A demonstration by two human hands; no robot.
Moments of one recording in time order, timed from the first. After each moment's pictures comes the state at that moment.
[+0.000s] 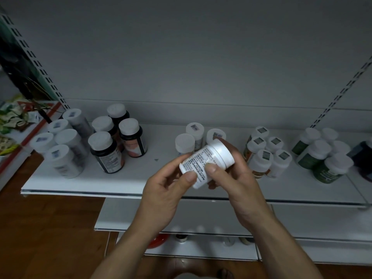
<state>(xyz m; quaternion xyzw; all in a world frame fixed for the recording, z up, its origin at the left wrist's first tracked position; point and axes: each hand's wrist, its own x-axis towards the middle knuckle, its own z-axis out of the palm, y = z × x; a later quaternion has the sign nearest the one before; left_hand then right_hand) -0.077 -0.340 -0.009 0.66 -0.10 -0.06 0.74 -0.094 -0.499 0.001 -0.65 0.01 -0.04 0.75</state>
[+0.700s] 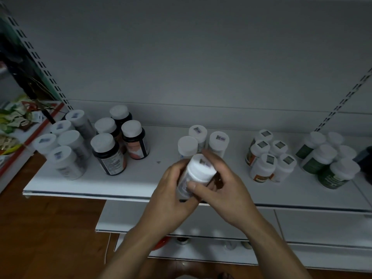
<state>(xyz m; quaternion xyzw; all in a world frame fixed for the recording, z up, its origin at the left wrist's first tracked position) -0.067 -0.335 -0.034 0.84 -0.14 -0.05 0.52 -0.083 -0.493 -0.022 -0.81 0.00 -0.03 0.58</state>
